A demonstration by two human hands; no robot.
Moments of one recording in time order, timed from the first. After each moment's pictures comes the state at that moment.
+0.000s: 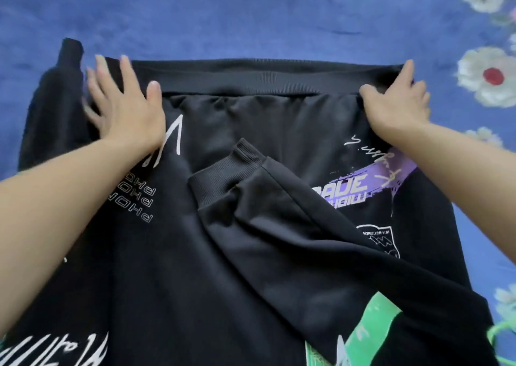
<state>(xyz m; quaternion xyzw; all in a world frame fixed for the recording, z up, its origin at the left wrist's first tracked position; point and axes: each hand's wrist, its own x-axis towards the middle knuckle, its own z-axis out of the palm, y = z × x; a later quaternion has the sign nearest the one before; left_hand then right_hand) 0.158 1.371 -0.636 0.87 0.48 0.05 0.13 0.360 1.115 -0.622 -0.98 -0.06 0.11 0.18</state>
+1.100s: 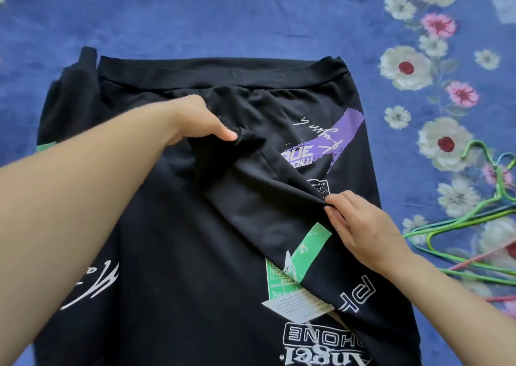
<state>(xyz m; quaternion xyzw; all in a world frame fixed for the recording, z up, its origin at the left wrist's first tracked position) 0.171 1.270 -0.547 0.82 0.39 -0.23 0.36 0.192 0.943 -0.614 -0.88 -0.45 0.02 0.17</state>
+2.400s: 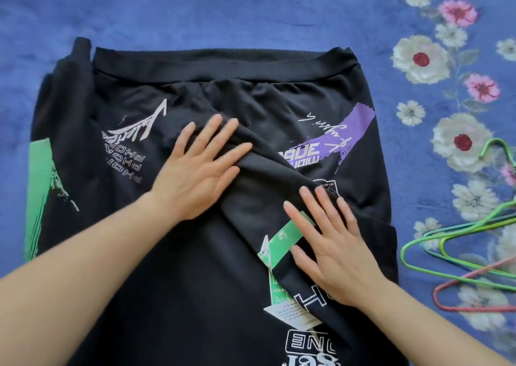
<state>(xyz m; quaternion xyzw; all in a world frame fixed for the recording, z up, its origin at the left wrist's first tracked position) 0.094 1.240 -0.626 1.00 0.04 -0.02 -0.02 0.148 0.962 -0.627 -0.88 -0.47 0.07 0.06</state>
